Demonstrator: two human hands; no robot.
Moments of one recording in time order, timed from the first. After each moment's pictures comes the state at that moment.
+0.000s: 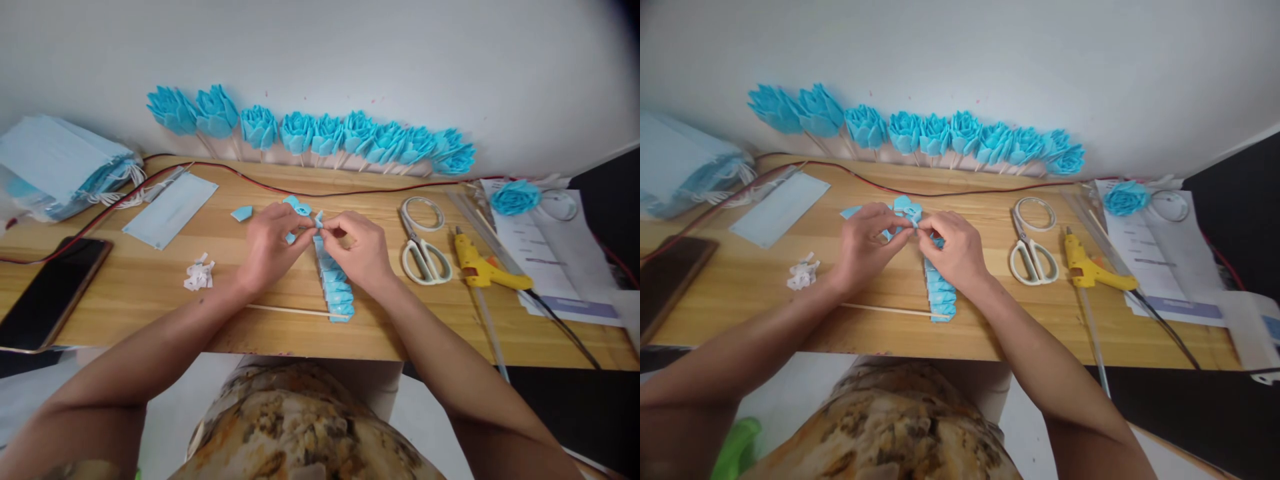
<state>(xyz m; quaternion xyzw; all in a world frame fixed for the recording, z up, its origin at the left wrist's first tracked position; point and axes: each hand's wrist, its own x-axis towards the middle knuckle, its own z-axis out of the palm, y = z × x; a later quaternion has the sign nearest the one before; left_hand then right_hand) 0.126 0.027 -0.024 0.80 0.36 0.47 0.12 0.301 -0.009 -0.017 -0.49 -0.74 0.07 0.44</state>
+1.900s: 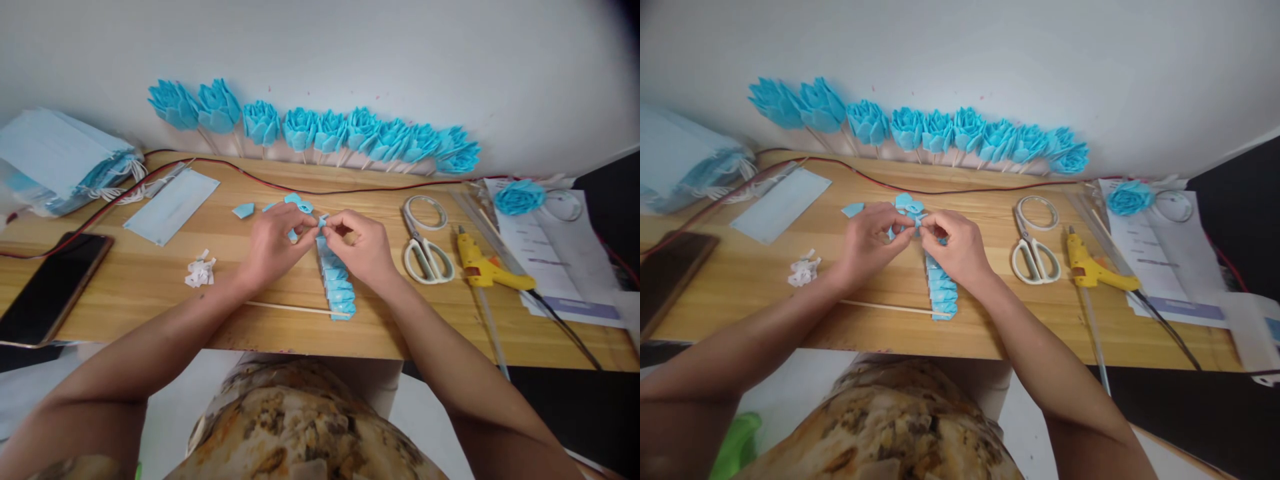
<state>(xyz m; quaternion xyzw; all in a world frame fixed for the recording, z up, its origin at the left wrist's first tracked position) 0.126 0.025 -0.018 0.81 0.36 0.43 0.16 0.303 -0.007 -0.018 -0.51 -0.72 0.17 0.44</state>
